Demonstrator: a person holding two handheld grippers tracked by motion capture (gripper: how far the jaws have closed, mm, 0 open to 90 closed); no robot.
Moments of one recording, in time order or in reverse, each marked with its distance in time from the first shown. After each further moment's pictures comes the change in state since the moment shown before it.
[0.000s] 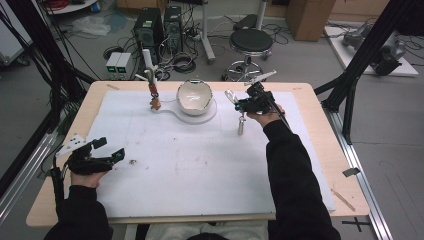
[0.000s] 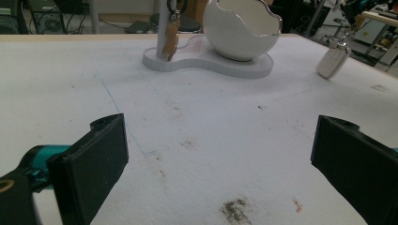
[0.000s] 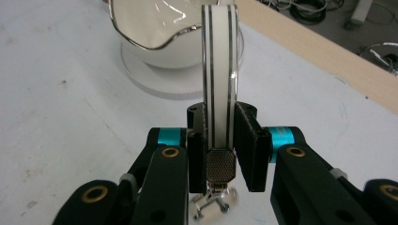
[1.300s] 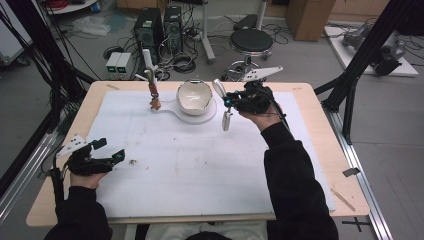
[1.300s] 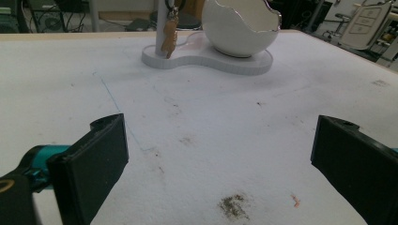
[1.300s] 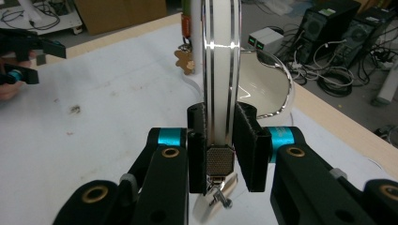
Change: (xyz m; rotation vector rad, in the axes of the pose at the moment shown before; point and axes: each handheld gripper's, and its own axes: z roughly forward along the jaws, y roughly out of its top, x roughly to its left) left arm -0.002 0.000 -0.001 0.013 0.003 0.011; right arm 0.057 0.026 -0.056 -0.226 0.126 -0.109
